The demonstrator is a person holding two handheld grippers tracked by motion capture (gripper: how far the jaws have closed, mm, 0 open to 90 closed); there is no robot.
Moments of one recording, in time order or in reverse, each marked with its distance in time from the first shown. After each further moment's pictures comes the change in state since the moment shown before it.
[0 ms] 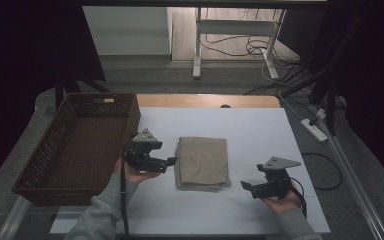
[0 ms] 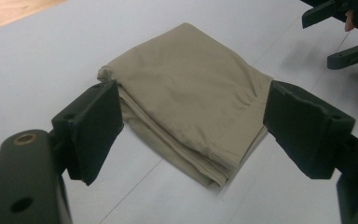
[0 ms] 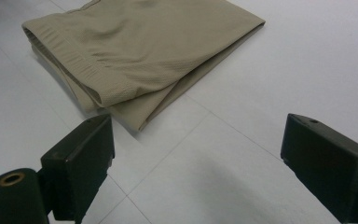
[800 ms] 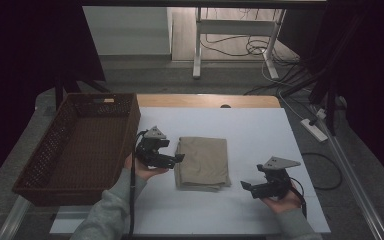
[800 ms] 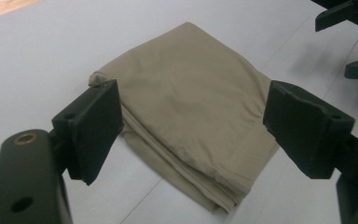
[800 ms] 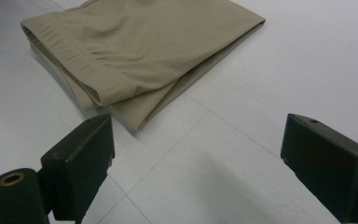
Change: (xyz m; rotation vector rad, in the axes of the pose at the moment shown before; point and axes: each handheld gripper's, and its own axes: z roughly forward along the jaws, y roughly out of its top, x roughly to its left) left arm 0.006 0.008 0.031 0.016 -0.012 -0.017; right arm 0.000 -0.001 0.001 0.004 -0.001 0.000
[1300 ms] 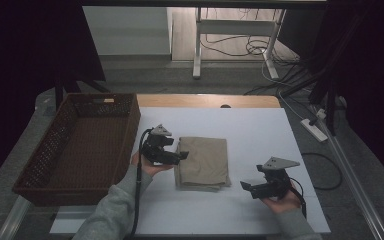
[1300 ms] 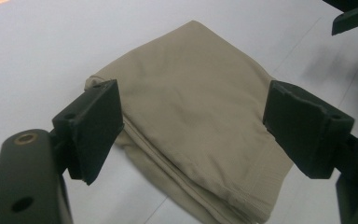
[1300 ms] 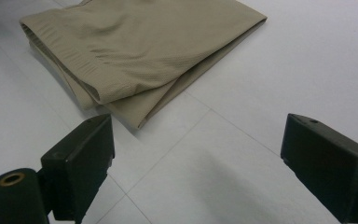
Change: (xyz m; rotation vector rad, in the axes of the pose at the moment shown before) left arm 0.010 0.004 0.024 0.011 -0.011 -0.021; right arm 0.000 -0.001 0.001 0.005 0.000 -0.001
